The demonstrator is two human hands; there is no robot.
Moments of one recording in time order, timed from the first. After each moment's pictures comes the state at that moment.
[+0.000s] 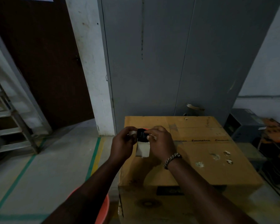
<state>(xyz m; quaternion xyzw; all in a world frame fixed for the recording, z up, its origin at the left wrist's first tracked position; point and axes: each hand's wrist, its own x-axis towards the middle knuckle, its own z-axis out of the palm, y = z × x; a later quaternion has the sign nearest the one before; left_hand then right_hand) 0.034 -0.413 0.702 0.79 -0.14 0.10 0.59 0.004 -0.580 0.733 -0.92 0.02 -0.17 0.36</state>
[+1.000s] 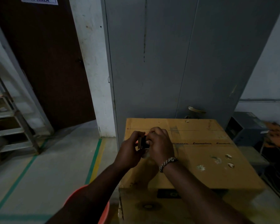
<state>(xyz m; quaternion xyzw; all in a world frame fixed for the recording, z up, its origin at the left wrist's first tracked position) 0.022 -0.424 0.700 0.84 -0.23 0.08 0.49 0.003 -0.569 0.732 -0.95 0.00 -0.19 0.23</state>
